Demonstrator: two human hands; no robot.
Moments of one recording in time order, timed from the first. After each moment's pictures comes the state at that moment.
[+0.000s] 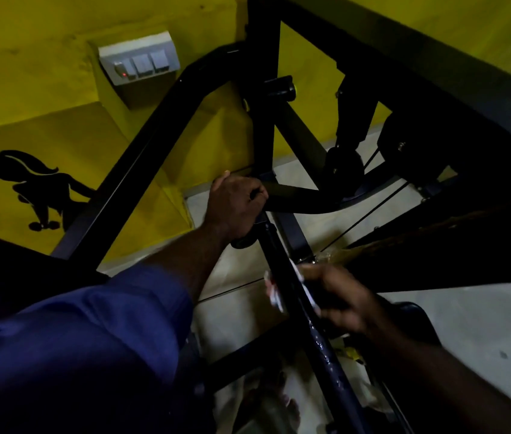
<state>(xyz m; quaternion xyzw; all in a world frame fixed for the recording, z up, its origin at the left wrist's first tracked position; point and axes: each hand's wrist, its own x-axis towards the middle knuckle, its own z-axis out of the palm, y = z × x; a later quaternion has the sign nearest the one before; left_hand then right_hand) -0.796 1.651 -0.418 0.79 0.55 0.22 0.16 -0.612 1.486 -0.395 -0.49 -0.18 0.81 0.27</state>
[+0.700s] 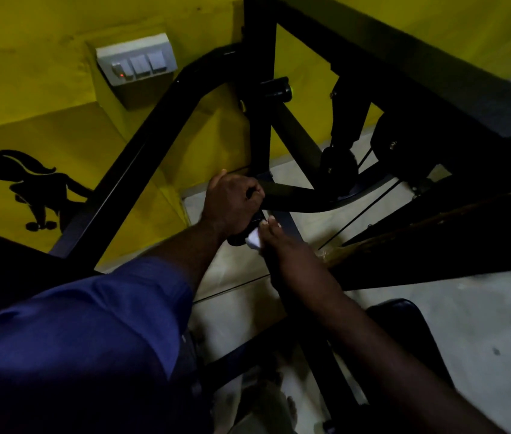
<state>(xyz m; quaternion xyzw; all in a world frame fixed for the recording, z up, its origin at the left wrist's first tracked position) -0.795 1.652 -0.419 0.79 0.56 0.22 0.14 -0.649 1.508 -0.401 -0.59 -0.67 0.41 0.19</state>
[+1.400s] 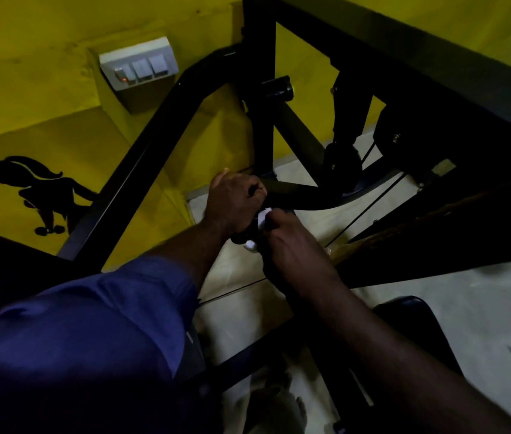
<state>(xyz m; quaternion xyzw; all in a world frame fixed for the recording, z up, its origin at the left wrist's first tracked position) -0.795 1.652 -0.421 0.79 0.56 0.22 0.14 -0.667 1.522 -0.378 -0.62 -0.74 0.17 0.17</state>
